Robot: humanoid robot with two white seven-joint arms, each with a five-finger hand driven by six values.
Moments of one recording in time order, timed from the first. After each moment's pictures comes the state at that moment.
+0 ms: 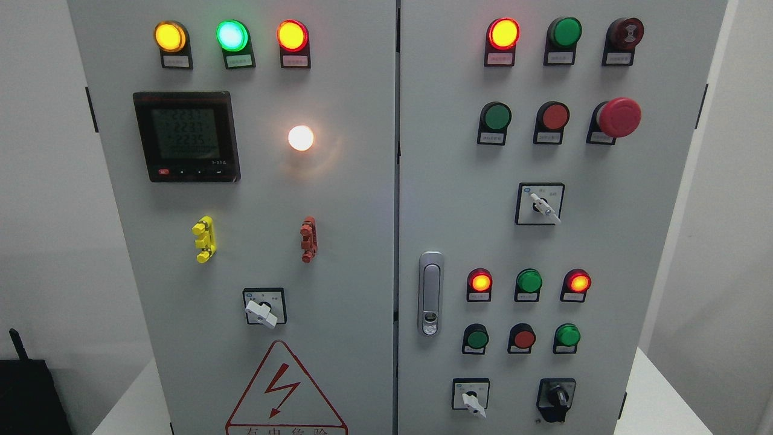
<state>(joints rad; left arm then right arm) 0.13 -0.06 0.04 -0.11 0.00 -0.04 -0.16 0.17 0.06 0.00 -1.68 -0.09 -0.22 -0.13</state>
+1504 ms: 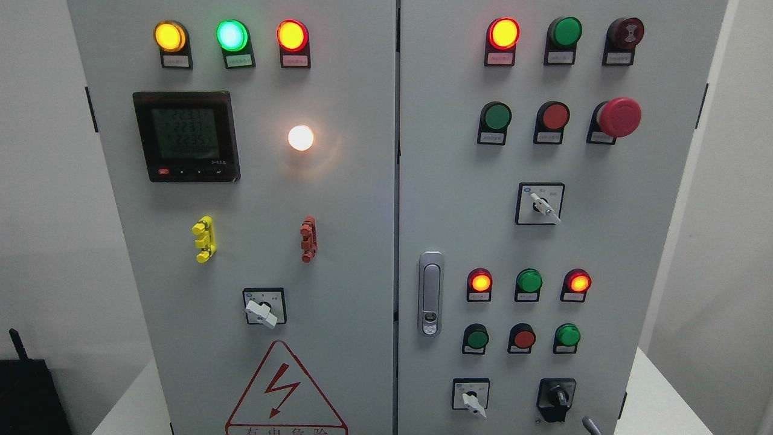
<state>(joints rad) 0.13 -0.06 0.04 -0.11 0.00 -0.04 -0.16 0.09 0.04 0.04 -1.80 -0.10 -0.13 -0.14</state>
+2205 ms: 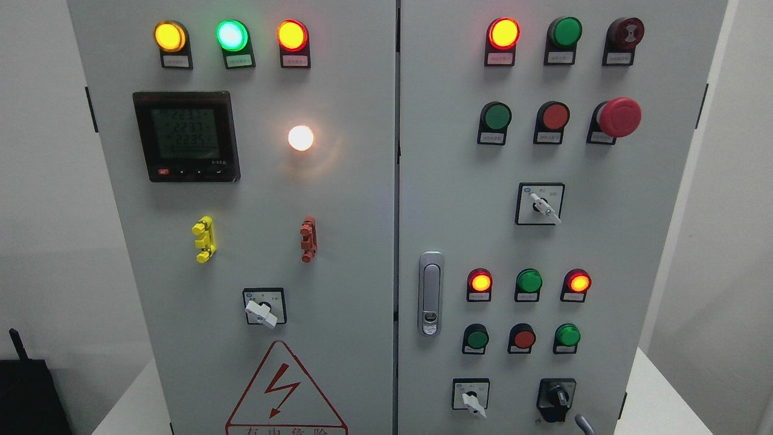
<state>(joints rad) 0.13 -0.06 0.04 -0.11 0.00 -0.04 -0.16 0.07 0.04 0.05 -1.79 -0.10 -0.12 -0.14</state>
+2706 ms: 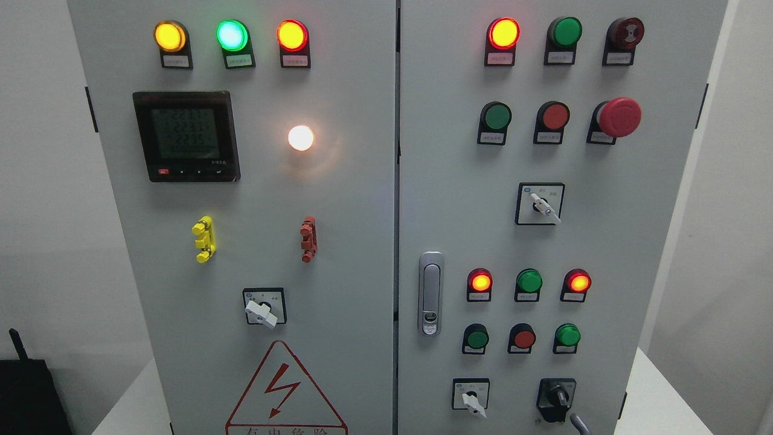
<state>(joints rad) 0.13 -0.06 0.04 -0.11 0.00 -0.04 -0.16 0.07 0.04 0.06 -1.78 -0.10 -0.12 -0.14</state>
